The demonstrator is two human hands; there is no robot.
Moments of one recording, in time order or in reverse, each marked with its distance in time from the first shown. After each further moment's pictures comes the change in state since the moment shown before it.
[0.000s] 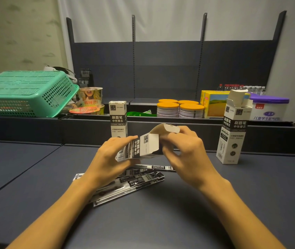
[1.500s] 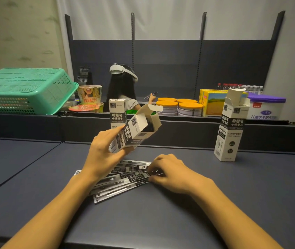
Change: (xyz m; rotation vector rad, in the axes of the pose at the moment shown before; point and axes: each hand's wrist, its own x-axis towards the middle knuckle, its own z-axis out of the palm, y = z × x) left_hand 0.004 0.008 -0.007 0.013 0.138 -0.154; right_hand -0.021 0.001 0.029 -0.042 -0.853 0.329
